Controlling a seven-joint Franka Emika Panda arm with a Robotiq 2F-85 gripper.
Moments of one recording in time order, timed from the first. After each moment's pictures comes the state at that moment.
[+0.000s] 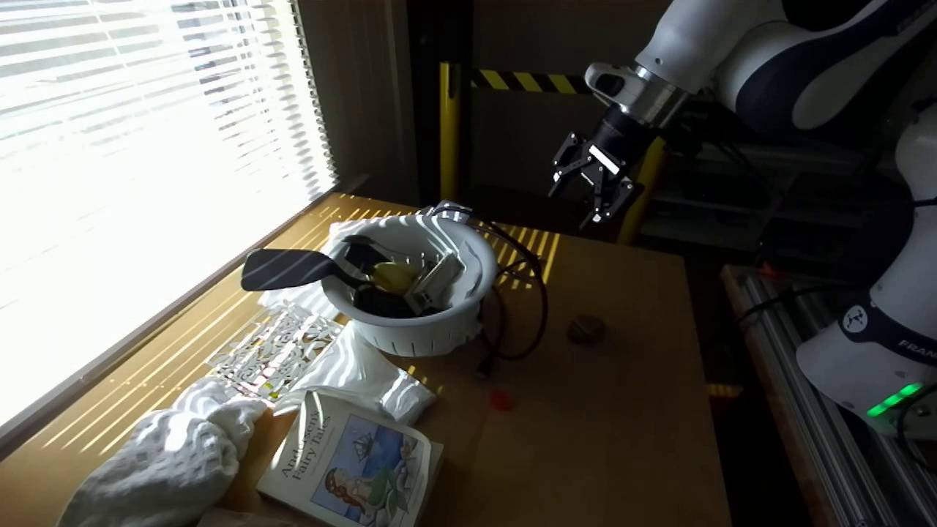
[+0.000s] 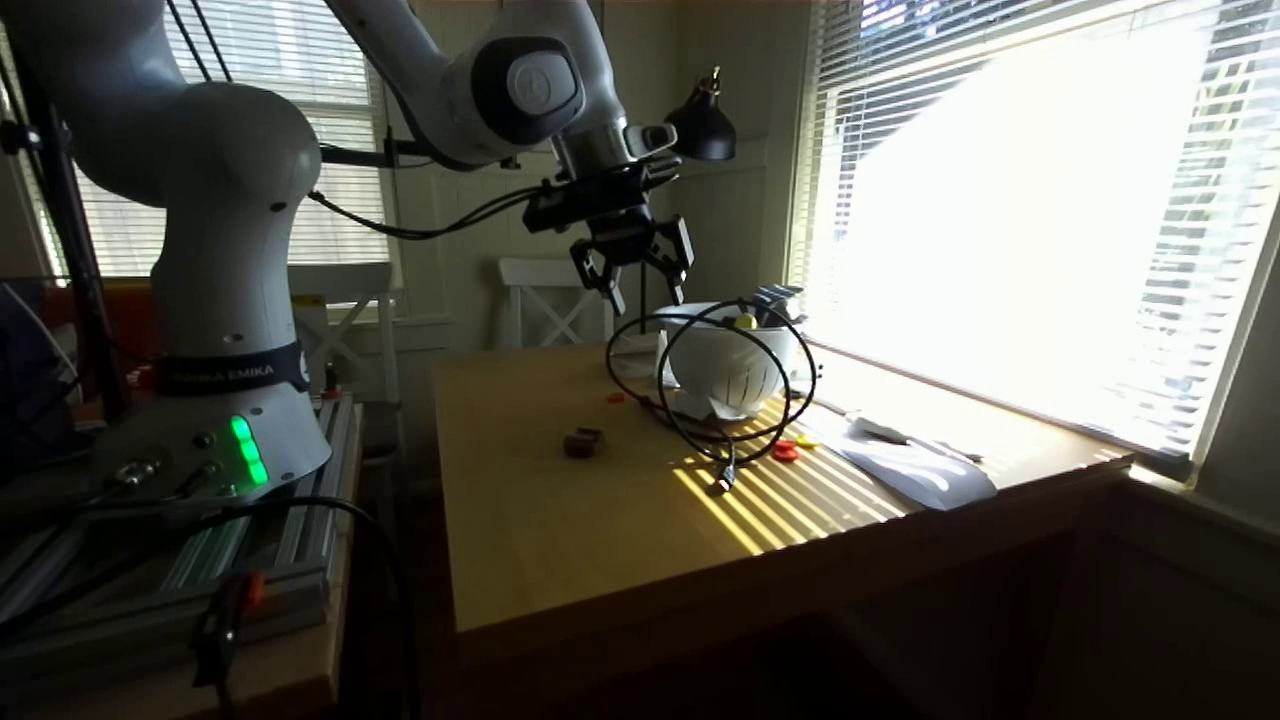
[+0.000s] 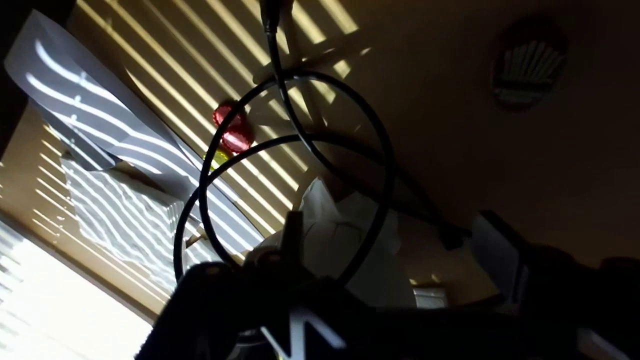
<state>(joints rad) 0.77 -0.50 -1.16 -2.75 -0.85 2.80 -0.45</state>
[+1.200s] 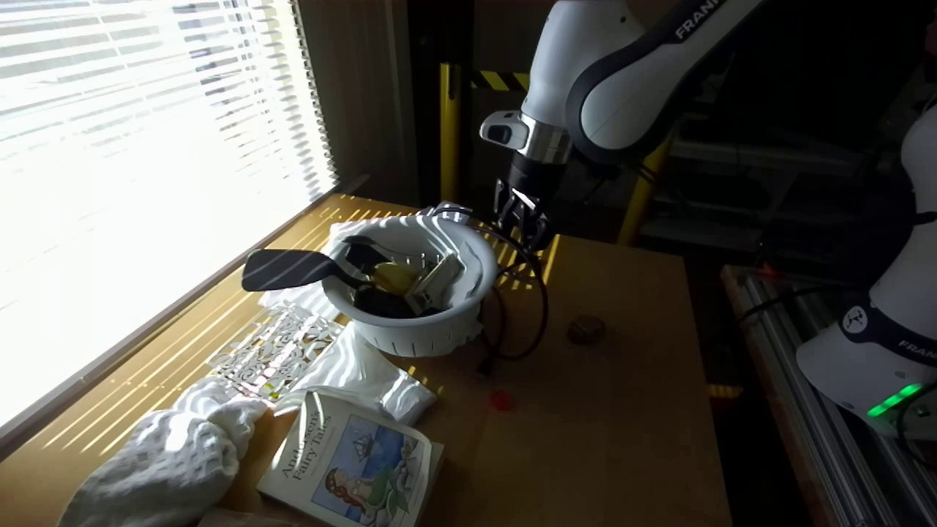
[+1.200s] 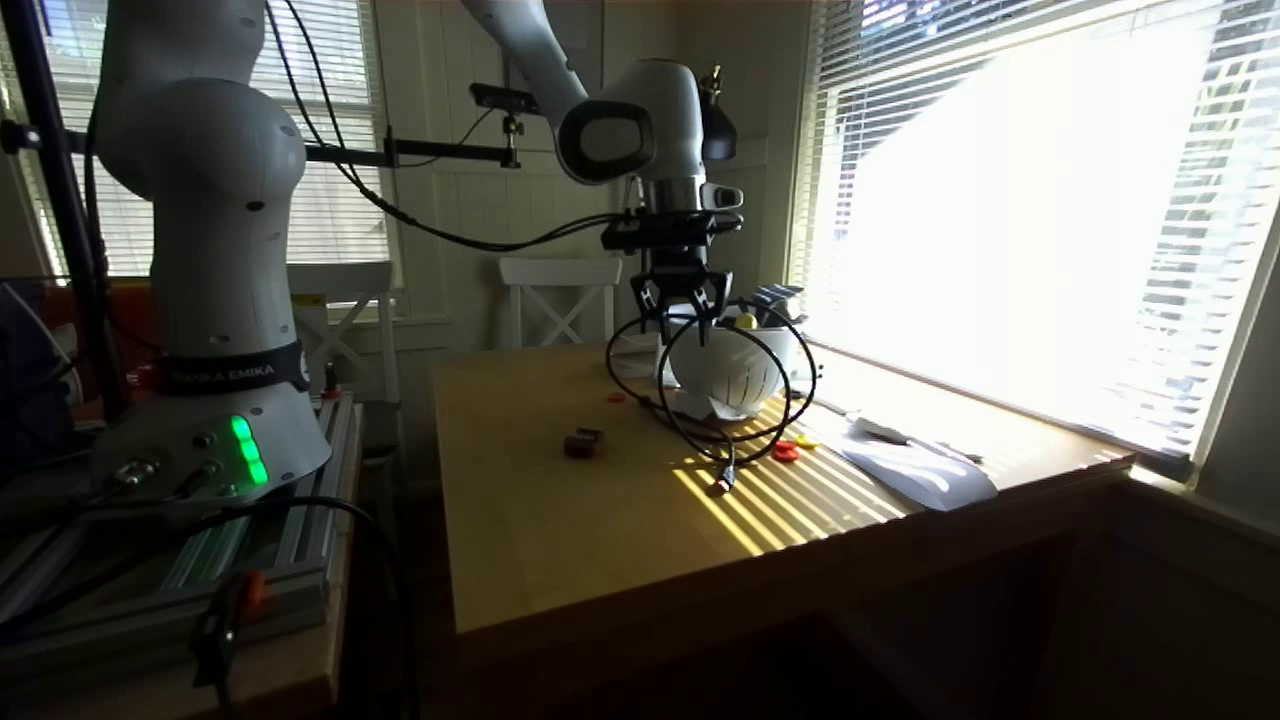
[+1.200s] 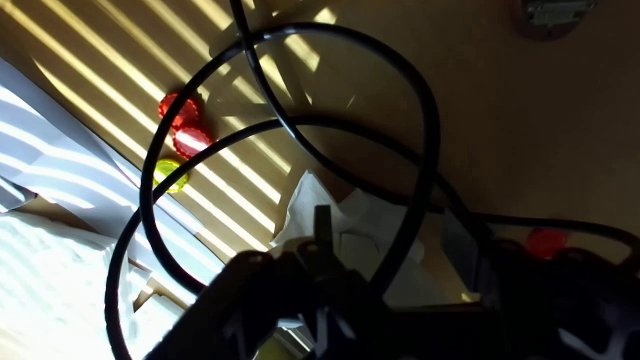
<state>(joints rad) 0.57 0.15 -0.63 -2.42 0.26 2.70 -1.00</state>
